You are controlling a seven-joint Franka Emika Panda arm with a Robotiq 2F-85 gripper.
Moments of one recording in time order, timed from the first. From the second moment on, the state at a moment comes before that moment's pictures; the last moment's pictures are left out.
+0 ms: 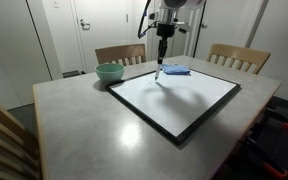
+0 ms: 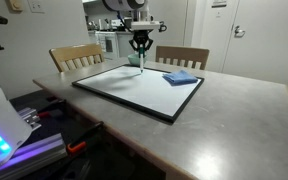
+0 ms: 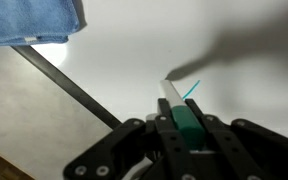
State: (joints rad) arm -0.05 0.44 0.13 -1.95 -0.03 2.46 -0.80
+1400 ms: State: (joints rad) arm -0.05 0.48 0.14 -1.91 -0.03 2.46 -0.81
